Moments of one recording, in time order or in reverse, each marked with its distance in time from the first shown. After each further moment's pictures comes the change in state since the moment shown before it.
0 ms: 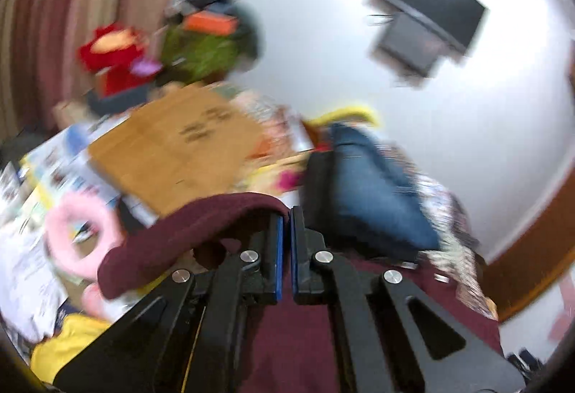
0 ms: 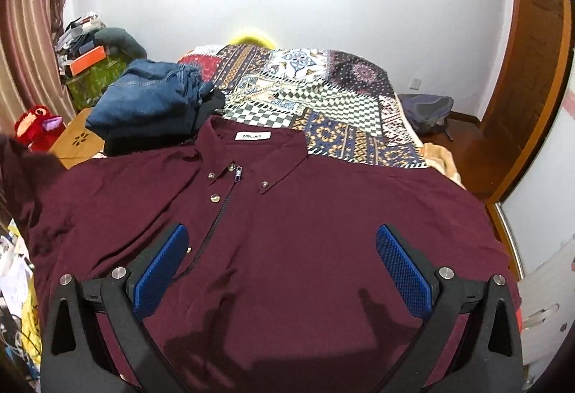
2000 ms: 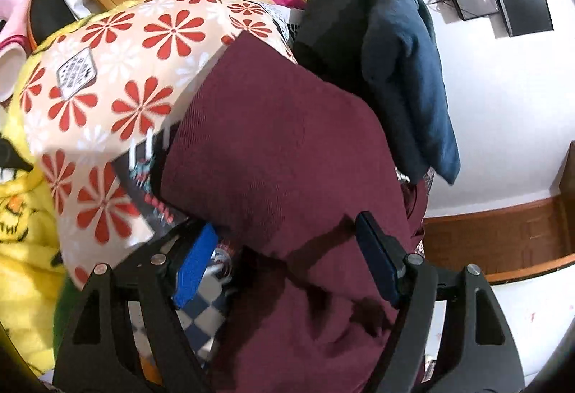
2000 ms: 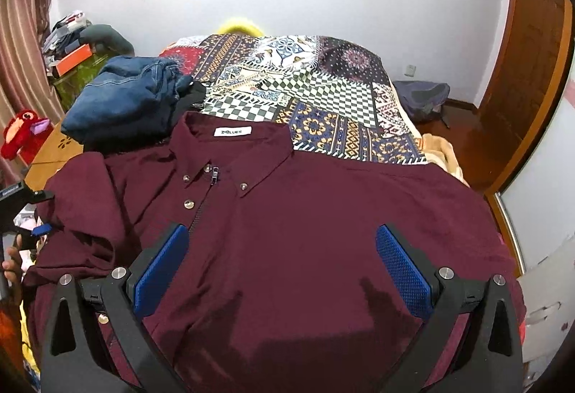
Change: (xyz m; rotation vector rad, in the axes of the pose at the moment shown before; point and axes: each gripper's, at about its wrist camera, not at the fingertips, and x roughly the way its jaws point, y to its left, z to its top) left arm 0.150 0.041 -0.120 -0.444 0.577 -0.166; right arm 0.038 -0.020 0.004 0.033 0.062 -0.013
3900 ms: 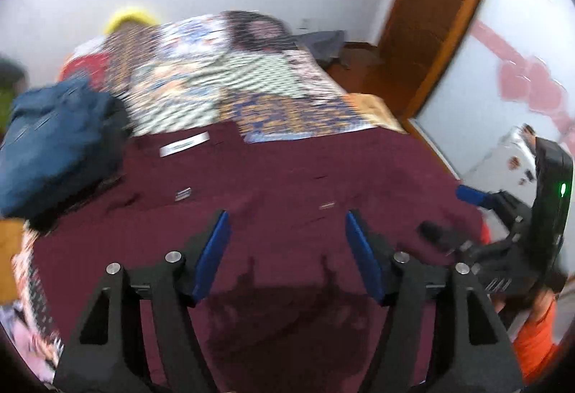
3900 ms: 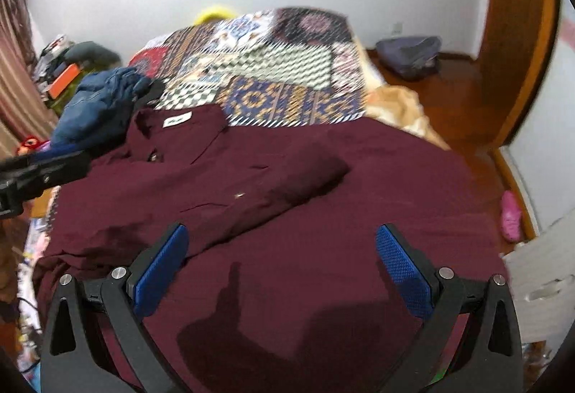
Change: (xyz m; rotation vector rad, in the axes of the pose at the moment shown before) left arm 0.066 -0.335 -0.229 1.123 0.136 0.127; right arm 0.014 -0.121 -0.004 0.140 0.152 0.113
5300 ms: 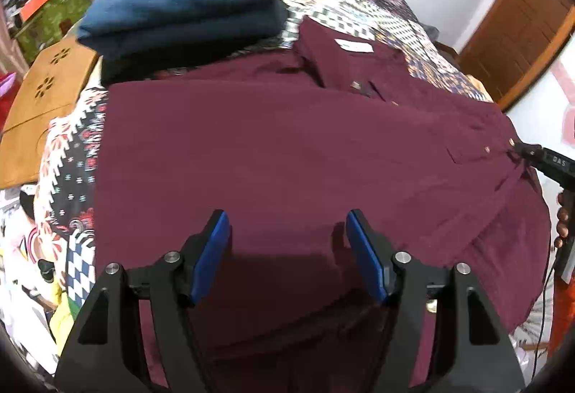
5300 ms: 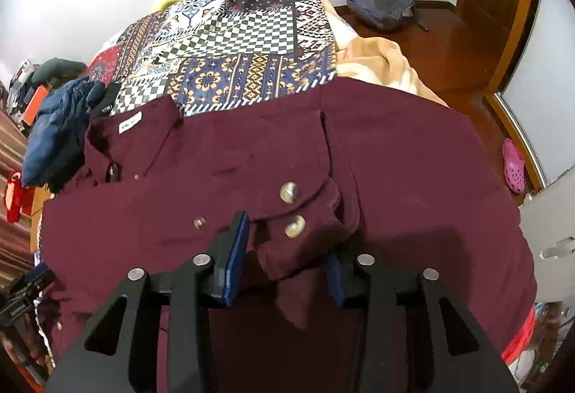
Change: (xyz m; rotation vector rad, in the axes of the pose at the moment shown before) left arm 0.003 0.129 -0.116 -0.255 0.120 0.162; right arm 0.034 -0.037 0.002 0.129 0.072 -0.053
